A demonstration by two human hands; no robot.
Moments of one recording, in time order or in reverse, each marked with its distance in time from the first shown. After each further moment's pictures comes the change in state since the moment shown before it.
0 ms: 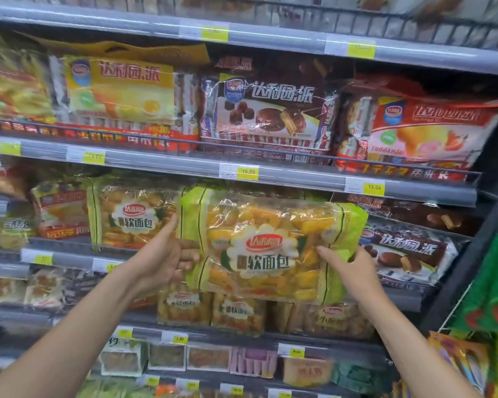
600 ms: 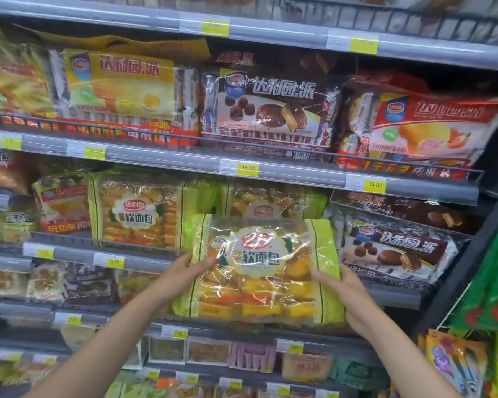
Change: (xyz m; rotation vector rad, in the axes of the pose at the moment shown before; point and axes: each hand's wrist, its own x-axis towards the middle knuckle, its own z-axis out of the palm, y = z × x) left_hand 0.005 -0.051 0.037 0.358 0.207 0.135; right_hand -0.009 0.044 0.005 0.202 -0.173 0.231
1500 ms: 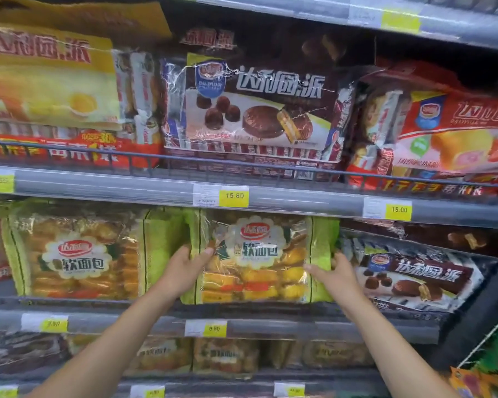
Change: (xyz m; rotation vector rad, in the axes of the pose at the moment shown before) left_hand 0.174 0.038 0.007 0.133 0.104 0.074; right_hand 0.160 -0.009 0.013 -0.286 0.229 -0.015
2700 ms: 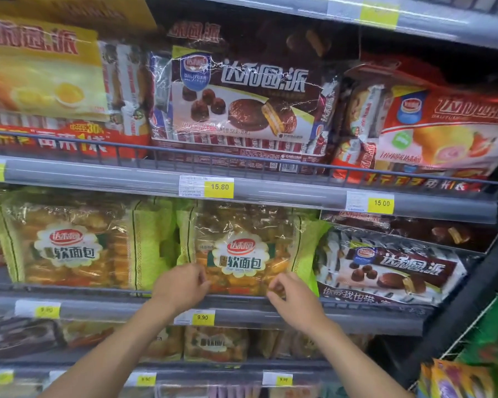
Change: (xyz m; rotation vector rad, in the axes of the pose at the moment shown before) left_hand -0.001 -0.043 0.036 0.890 -0.009 0.267; right_hand -0.030 0.044 0.040 -0.680 -0.267 -0.367
